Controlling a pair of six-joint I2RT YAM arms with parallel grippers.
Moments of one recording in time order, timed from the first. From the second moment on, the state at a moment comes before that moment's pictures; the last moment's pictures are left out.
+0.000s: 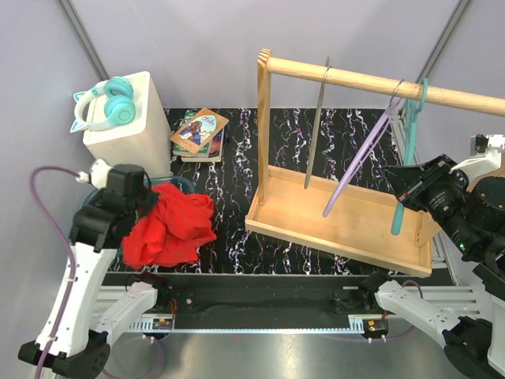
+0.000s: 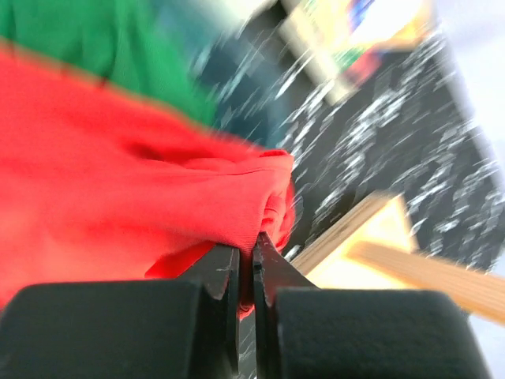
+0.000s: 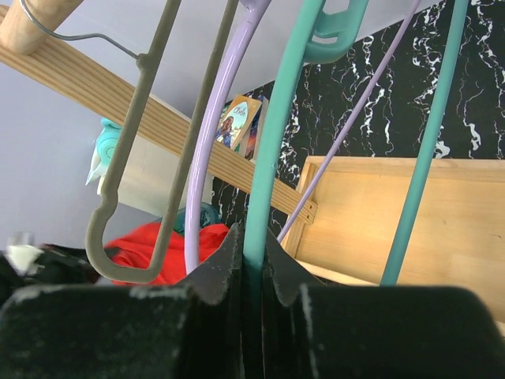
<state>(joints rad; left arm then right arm) -0.28 0.81 1.15 -1.14 -0.40 -1.08 0.57 0.83 1.78 -1.14 0.30 0.74</state>
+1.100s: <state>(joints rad) -0.27 1.03 1.91 -0.83 -0.57 -0.41 0.57 0.90 1.84 -1.15 0.30 0.69</state>
